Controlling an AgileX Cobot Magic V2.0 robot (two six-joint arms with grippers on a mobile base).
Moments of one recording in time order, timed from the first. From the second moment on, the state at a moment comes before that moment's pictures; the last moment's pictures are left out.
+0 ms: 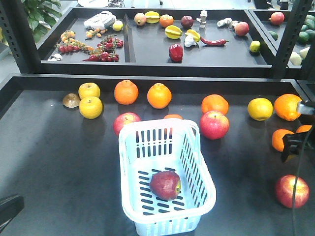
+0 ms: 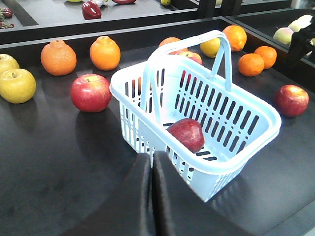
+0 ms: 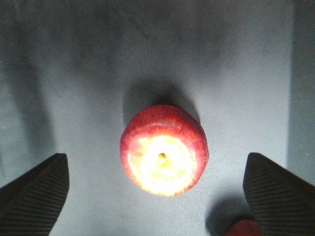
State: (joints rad) left arm -0.34 0.39 -0.33 -0.46 0.43 0.36; right arm -0.29 1.91 -1.28 0.11 0.93 -0.28
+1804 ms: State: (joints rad) left arm -0.34 0.39 -0.33 -0.46 0.43 0.36; right arm -0.28 1.61 -1.29 0.57 1.22 -0.60
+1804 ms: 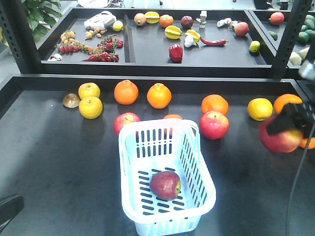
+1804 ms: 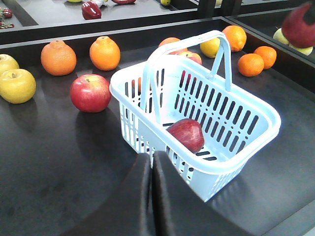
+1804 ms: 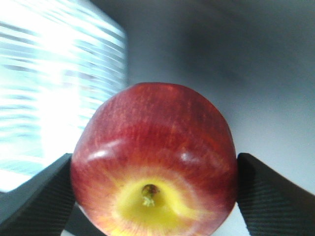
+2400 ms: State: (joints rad) left arm -0.34 0.39 -0.33 -0.46 0.43 0.36; right arm 0.29 1.57 -1.17 0.66 1.08 -0.66
